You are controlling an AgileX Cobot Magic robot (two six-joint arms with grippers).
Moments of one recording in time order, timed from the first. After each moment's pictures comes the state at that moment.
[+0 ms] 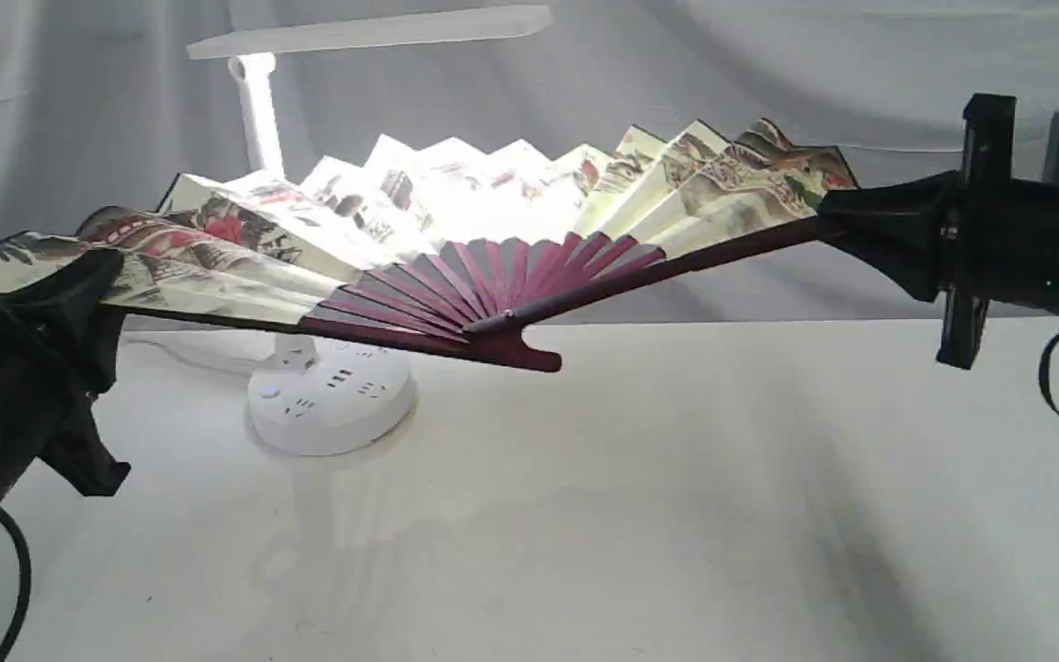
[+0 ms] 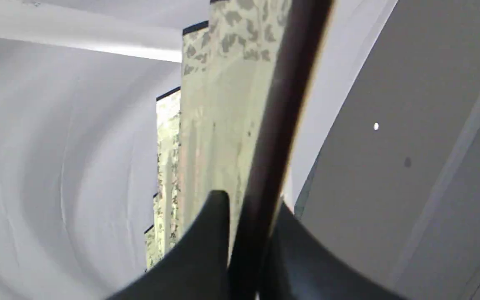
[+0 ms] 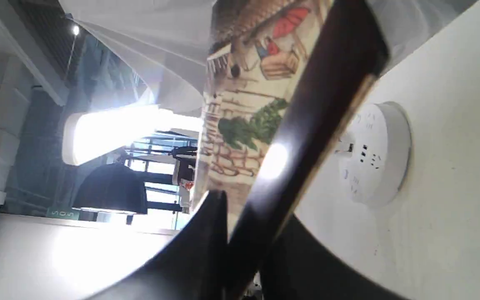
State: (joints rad) left arm -0.22 1.62 -0.52 -0.04 -1.14 -1.73; right arm -0.36 1.91 -1.19 1.76 1.14 -0.82
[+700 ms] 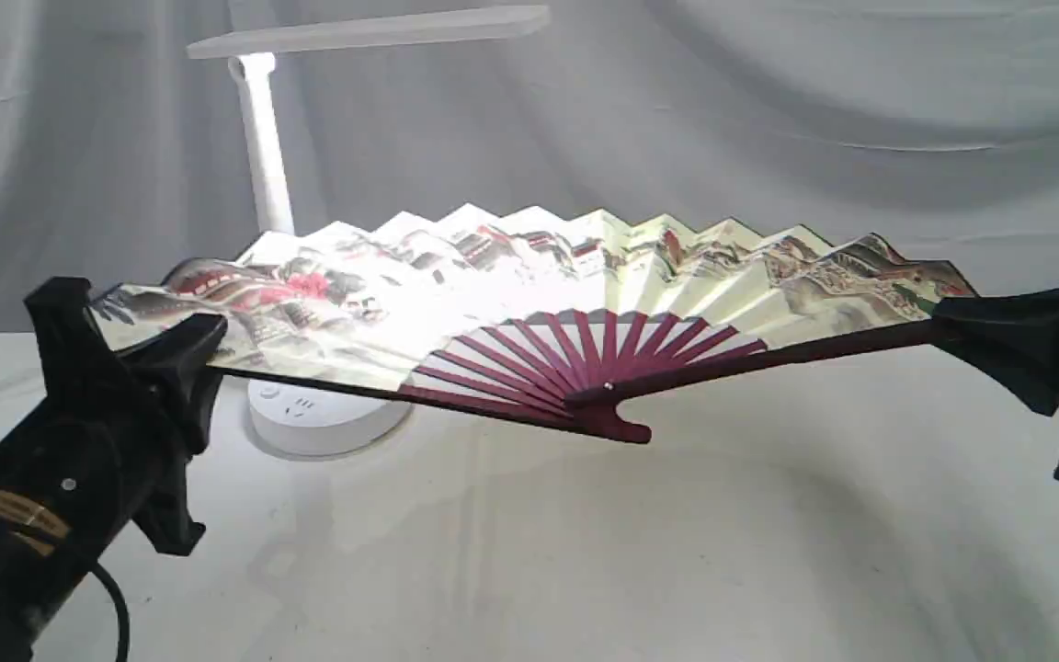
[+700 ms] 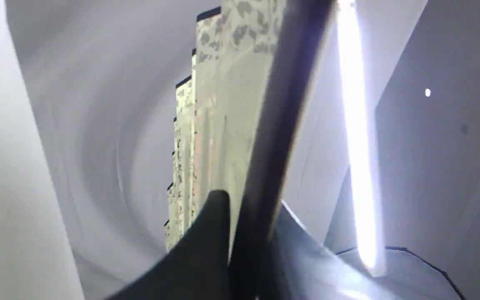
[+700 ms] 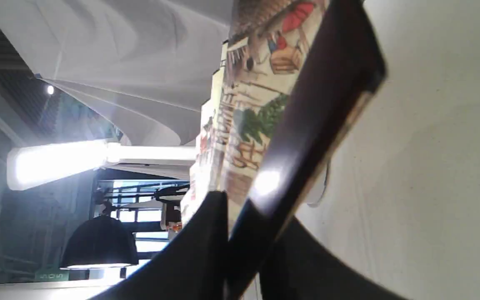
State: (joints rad) left arm -0.35 1.73 -0.52 -0.12 -1.15 -1.63; right arm -0.56 1.91 -0.98 1.73 1.20 -0.92
